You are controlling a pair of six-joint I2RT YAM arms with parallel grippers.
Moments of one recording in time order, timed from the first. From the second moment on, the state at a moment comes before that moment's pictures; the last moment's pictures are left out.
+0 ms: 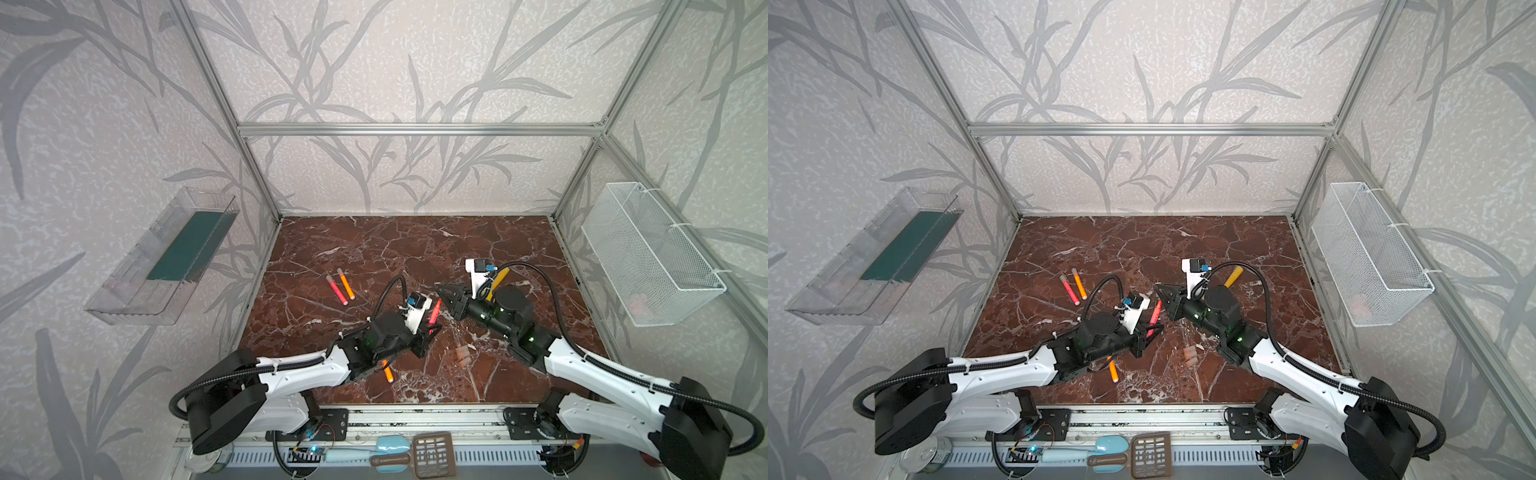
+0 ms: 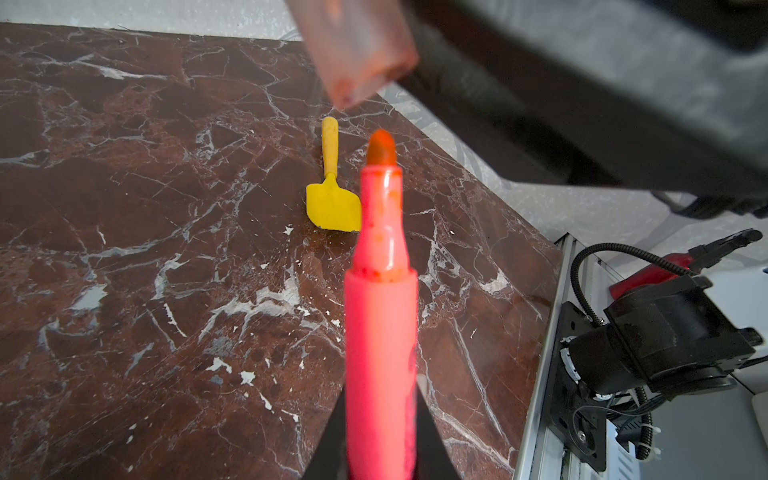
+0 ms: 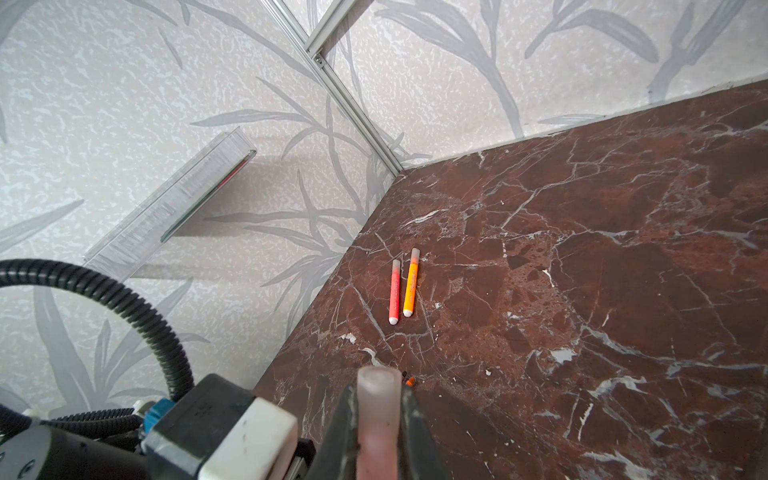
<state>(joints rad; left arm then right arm) -0.99 1.25 0.49 0.43 0.06 -0.40 0.75 1.07 0.57 0.38 -0.14 0.67</state>
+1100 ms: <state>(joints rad) -0.99 1.22 0.48 0.43 0.01 -0.40 0.78 1.07 0.55 0.43 -0.11 0.69</state>
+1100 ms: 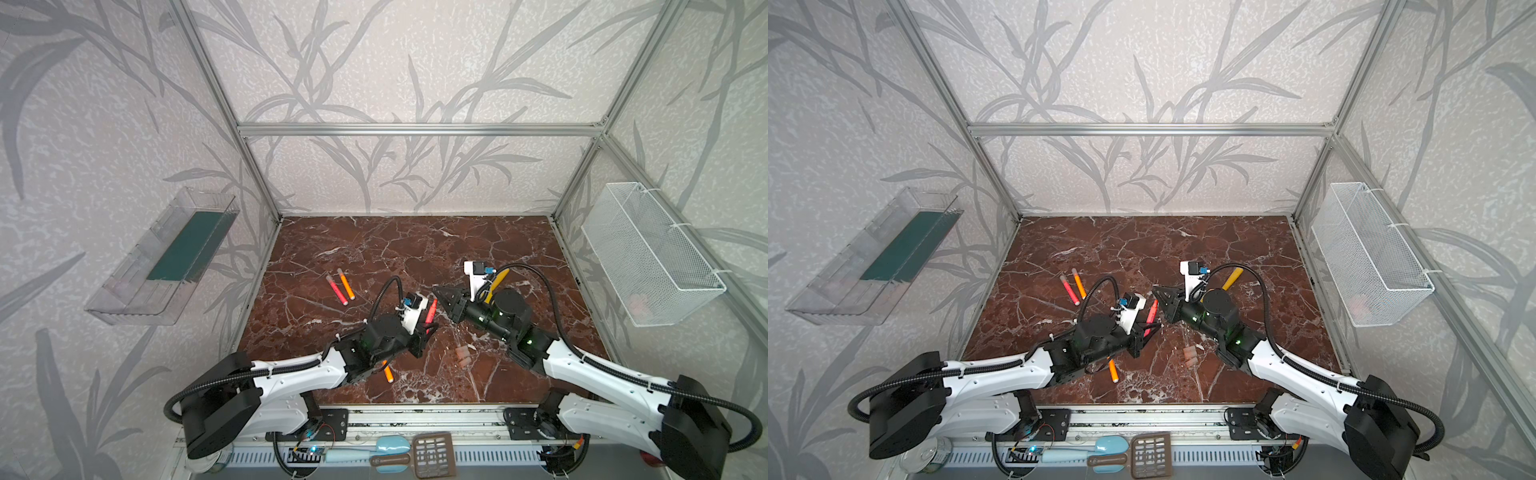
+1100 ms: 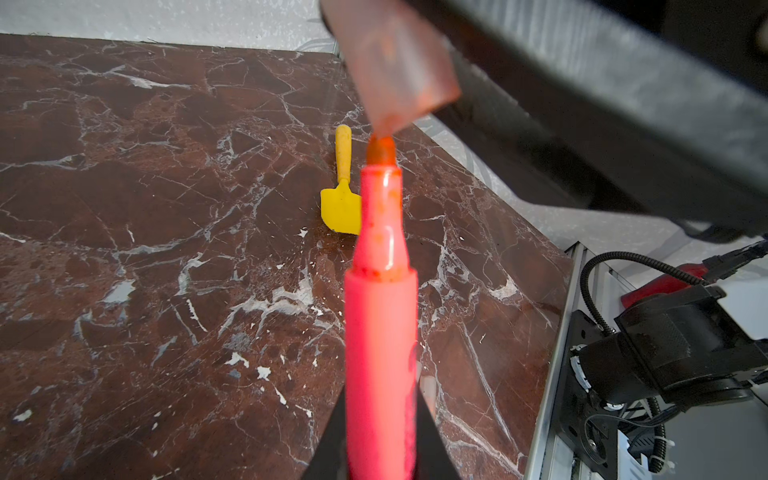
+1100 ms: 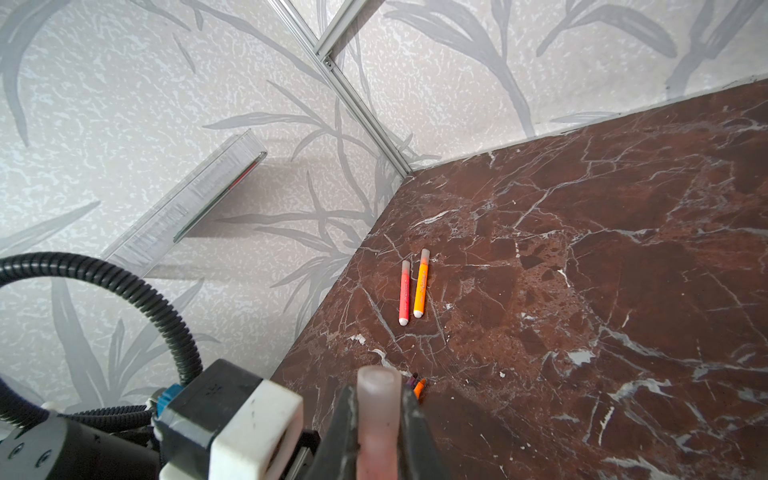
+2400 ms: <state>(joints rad) -0.99 1.21 0.49 0.38 -0.04 -0.44 0.81 1.12 0.53 0.48 -0.07 0.69</state>
